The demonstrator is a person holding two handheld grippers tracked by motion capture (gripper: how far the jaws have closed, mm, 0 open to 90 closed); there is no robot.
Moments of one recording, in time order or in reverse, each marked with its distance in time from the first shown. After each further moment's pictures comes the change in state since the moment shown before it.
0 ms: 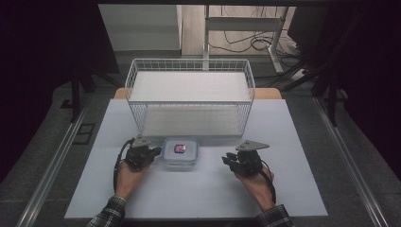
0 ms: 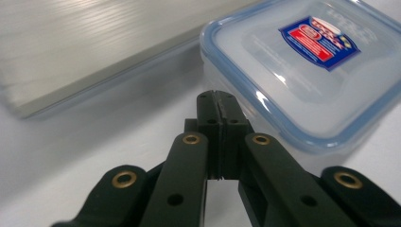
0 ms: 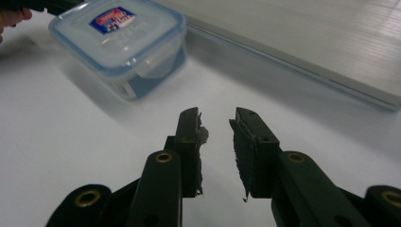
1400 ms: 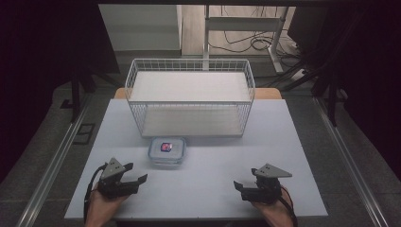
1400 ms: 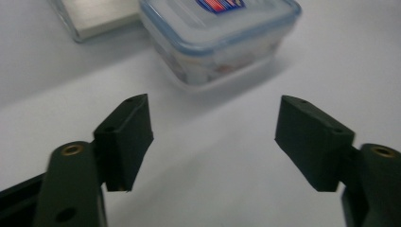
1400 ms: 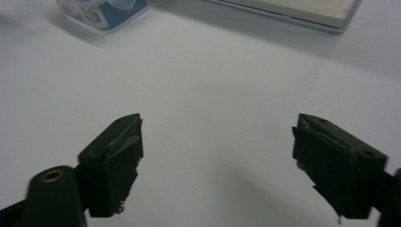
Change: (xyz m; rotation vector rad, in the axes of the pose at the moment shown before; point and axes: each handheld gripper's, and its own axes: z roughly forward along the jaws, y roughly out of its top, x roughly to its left) left arm -0.015 -0.060 -0.086 -0.065 0.040 -0.027; right arm 0.012 -0.063 -0.056 -0.035 -0.085 0.046
